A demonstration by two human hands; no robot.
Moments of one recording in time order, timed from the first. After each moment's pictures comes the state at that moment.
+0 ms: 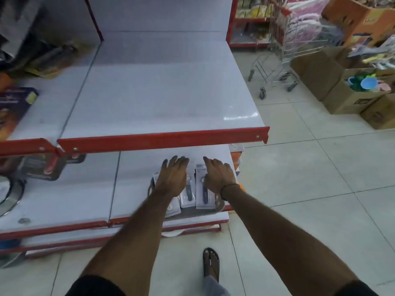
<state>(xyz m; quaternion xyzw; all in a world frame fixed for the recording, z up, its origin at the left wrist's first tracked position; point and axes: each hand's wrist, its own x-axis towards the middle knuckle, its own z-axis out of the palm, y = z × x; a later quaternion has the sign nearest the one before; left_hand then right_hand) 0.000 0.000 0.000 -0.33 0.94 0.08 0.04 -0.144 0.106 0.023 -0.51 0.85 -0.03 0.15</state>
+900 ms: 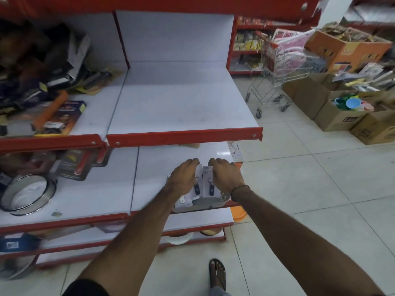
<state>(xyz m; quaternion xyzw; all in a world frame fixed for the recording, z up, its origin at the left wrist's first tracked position) 0.056 0.058 0.104 -0.32 0.92 0.23 -0.04 -0.072 0.163 0.113 -0.56 0.82 -0.11 0.03</state>
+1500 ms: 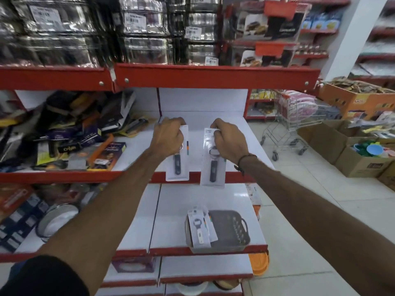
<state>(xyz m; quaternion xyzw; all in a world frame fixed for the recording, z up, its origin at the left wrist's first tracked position) 0.102 -0.062 0.323 -0.33 0.89 0.06 -0.31 -0.054 0.069 0.327 -0.56 0.74 -0.35 -0.07</state>
